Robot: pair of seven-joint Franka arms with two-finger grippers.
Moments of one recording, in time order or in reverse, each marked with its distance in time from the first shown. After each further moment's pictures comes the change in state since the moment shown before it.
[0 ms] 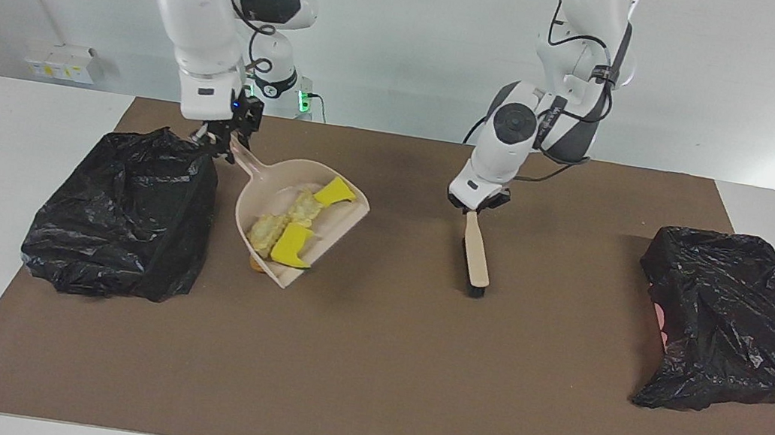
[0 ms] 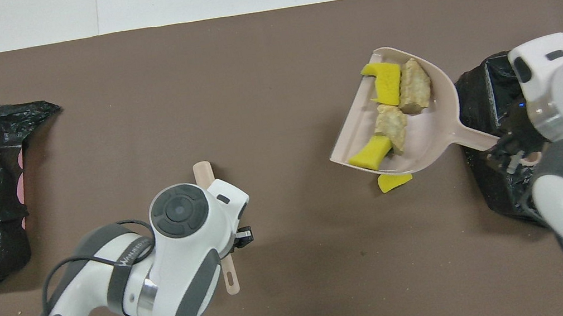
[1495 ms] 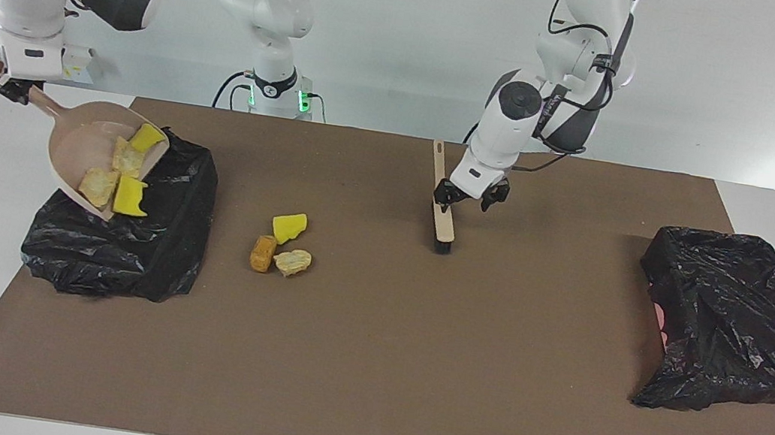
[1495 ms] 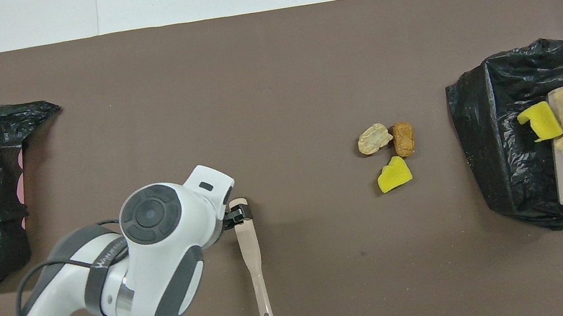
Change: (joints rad) left arm 0.093 -0.012 0.030 0.047 -0.010 0.081 0.054; right arm -0.402 -0.006 0.020 -0.076 -0.607 0.176 -0.655
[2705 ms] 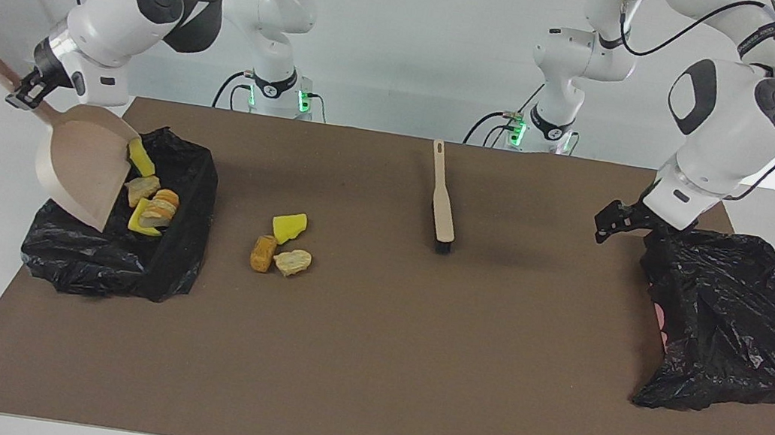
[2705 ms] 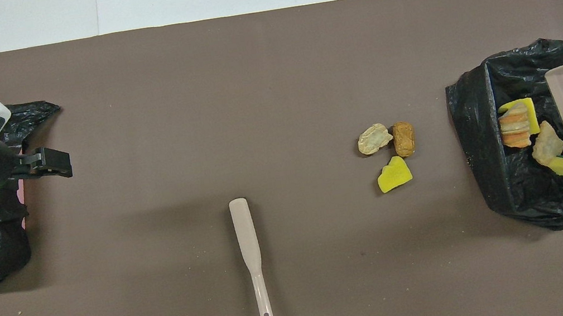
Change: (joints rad) left arm 0.452 0.028 0.005 0.446 0.057 -0.412 0.547; right arm 0.263 0.008 0.006 0.005 -0.413 -0.064 0.182
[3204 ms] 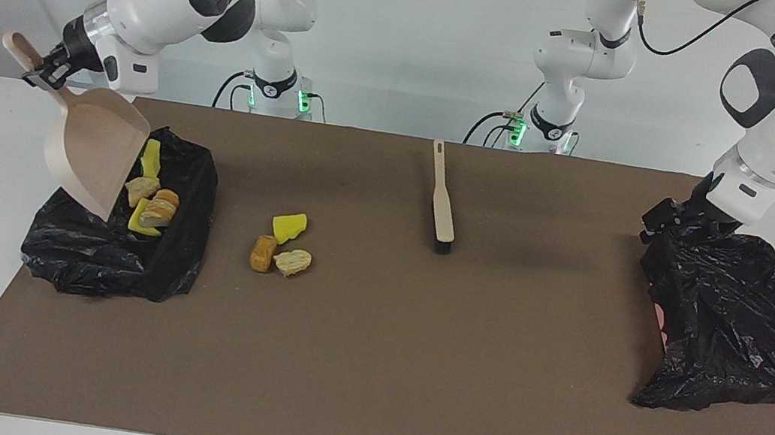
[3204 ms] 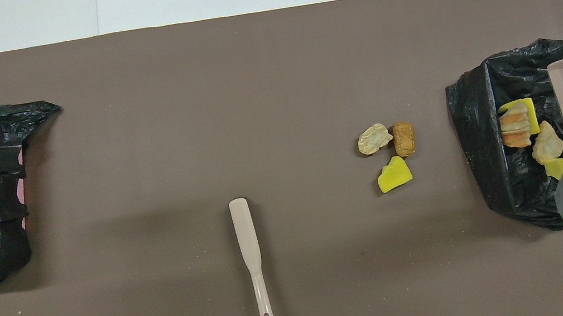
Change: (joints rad) left arm 0.100 -0.003 -0.004 0.039 -0.013 -0.042 0.063; right arm 0.060 -0.017 0.088 0.088 -0.008 -0.232 0.076
